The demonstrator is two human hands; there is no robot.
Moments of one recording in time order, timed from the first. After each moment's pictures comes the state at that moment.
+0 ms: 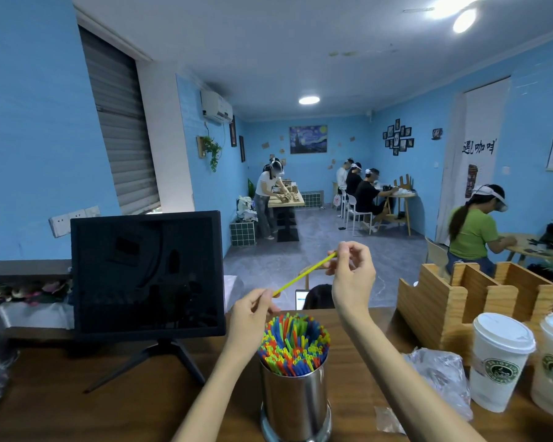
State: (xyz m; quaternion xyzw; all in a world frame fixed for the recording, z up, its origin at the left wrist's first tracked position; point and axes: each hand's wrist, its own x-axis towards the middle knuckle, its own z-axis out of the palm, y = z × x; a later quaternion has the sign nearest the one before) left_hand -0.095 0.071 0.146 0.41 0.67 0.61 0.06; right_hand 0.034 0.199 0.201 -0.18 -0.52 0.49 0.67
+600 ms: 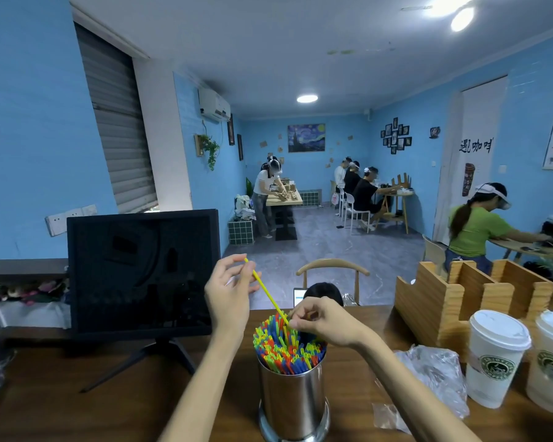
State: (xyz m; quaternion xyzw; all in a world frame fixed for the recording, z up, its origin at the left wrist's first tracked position) left_hand -0.095 0.068 0.190 0.30 0.49 0.82 0.02; right_hand 0.043 0.218 0.142 -0.12 -0.88 0.39 0.22
